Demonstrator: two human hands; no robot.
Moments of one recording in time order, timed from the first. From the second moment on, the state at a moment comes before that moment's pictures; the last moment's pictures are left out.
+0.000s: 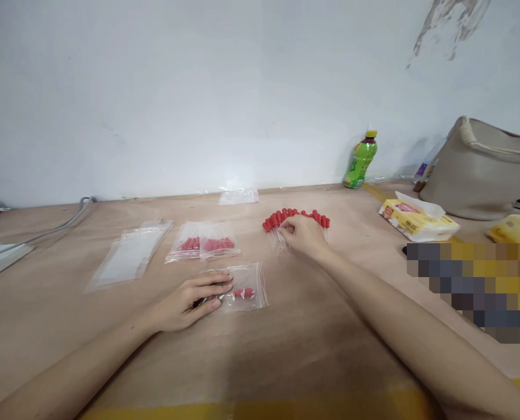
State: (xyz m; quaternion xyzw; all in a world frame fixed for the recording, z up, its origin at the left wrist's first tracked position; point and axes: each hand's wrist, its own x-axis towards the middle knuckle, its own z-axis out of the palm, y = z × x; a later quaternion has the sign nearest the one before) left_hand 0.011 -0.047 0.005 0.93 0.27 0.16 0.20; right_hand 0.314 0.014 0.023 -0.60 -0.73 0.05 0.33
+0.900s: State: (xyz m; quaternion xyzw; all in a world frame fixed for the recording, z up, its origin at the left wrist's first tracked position) left_hand 0.014 -0.051 0.007 0.93 0.27 0.17 0.19; right_hand 0.317 0.063 0.042 -0.51 -0.65 0.24 0.51
